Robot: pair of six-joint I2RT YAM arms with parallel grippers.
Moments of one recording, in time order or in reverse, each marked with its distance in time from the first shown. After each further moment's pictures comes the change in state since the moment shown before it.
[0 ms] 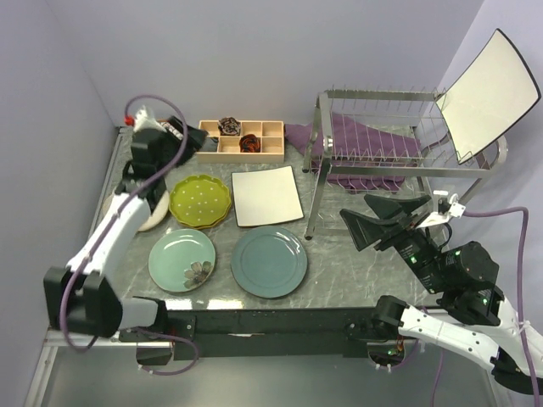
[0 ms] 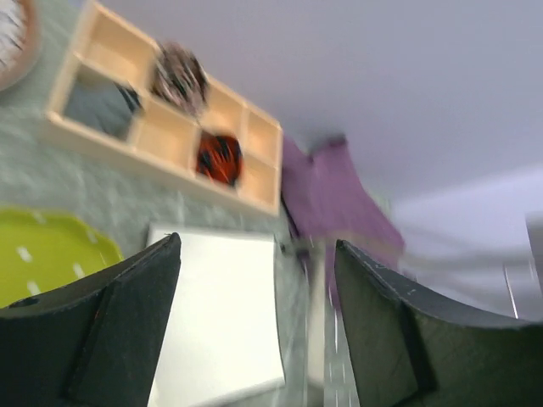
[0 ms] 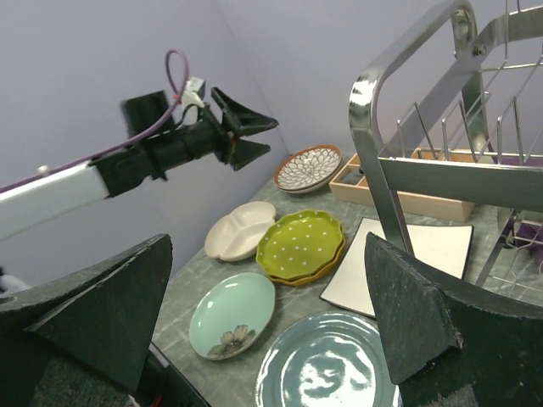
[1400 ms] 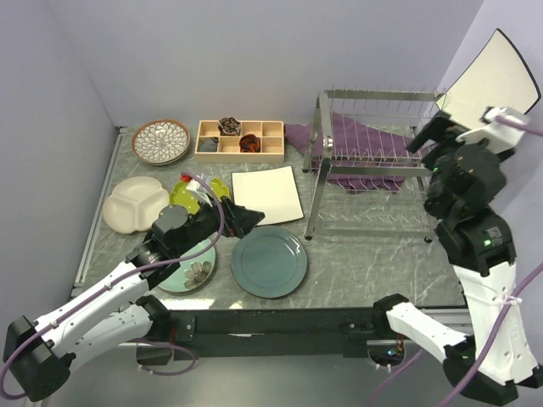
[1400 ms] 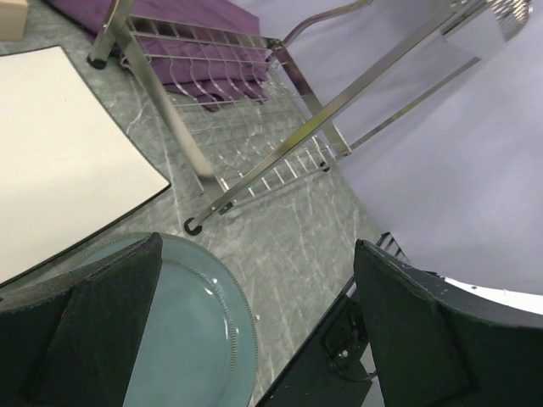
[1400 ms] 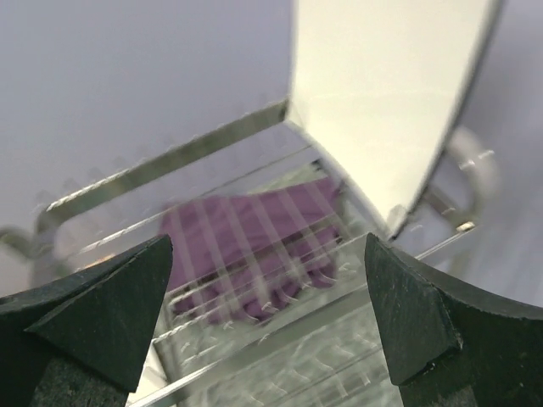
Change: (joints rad) left arm -0.593 -0.522 -0.533 0.199 0.091 0.145; right arm -0.661 0.533 0.631 -0.349 0.393 -0.132
